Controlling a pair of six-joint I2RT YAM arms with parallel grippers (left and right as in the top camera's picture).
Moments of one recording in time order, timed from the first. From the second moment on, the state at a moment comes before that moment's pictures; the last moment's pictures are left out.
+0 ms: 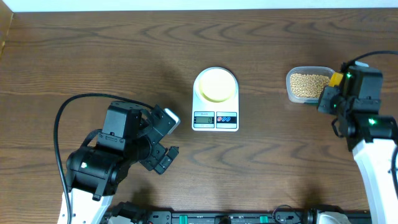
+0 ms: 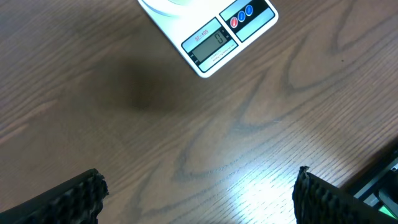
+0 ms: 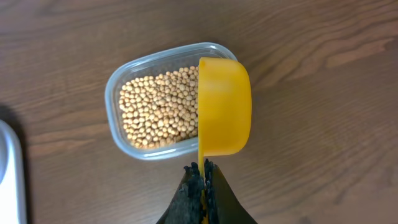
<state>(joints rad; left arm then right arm) -0.30 0.94 1.06 -1.15 0.20 0.40 -0.05 1.21 0.99 -0.63 0.14 0.17</state>
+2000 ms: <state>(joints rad) -0.30 0.94 1.06 -1.16 0.20 0.40 -0.17 1.61 1.02 -0.55 -0.25 0.19</state>
